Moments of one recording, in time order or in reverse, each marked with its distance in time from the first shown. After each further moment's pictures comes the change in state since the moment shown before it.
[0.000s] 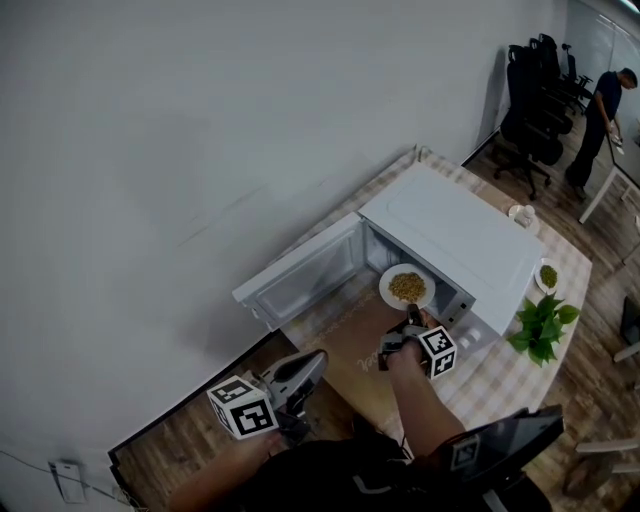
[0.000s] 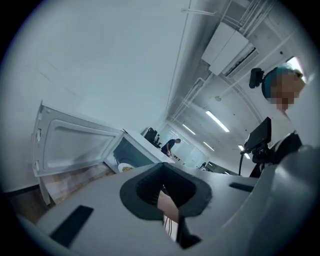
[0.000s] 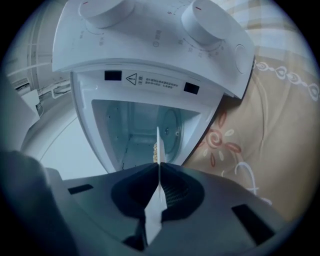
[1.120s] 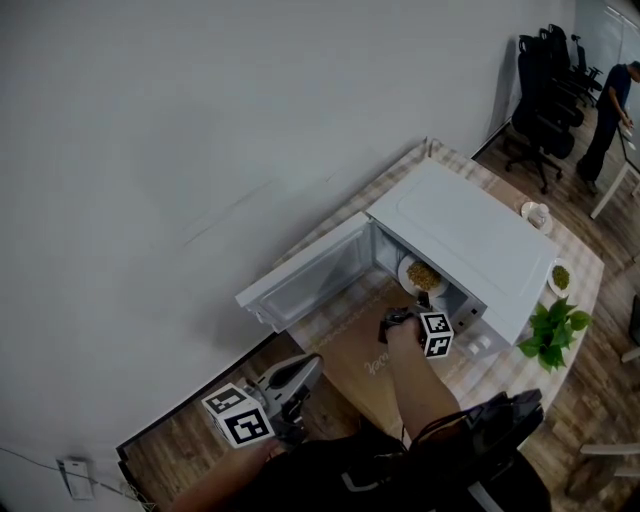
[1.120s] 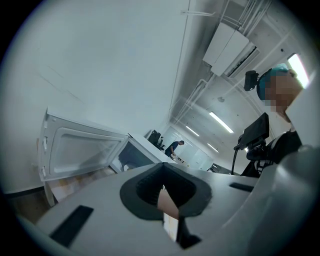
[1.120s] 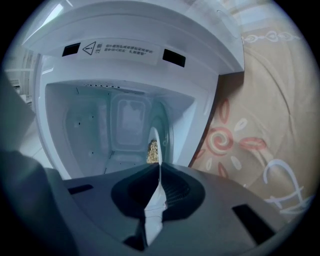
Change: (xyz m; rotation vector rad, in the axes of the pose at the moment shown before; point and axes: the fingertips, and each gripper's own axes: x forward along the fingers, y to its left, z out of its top) left arm -0.005 0.013 0.012 0.006 -0.025 0.047; right arm 0.064 -0.035 0.023 0.092 -0.235 -0.112
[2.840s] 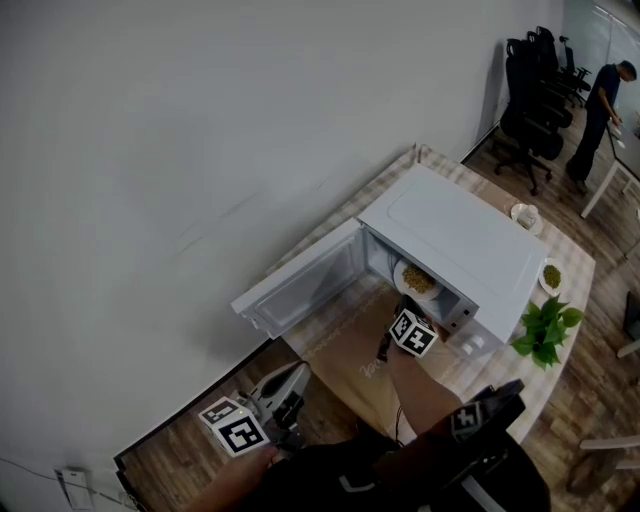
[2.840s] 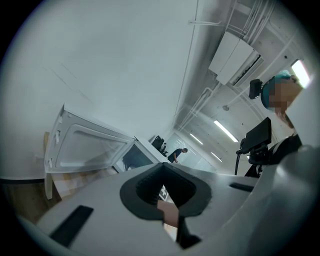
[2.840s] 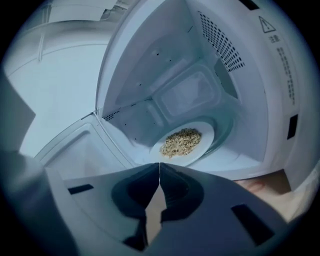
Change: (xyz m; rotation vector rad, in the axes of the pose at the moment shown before) left arm -0.018 0.011 0.001 -0.073 -0.083 0.036; right arm -0.003 0.015 -0.040 -1.048 0.284 0.079
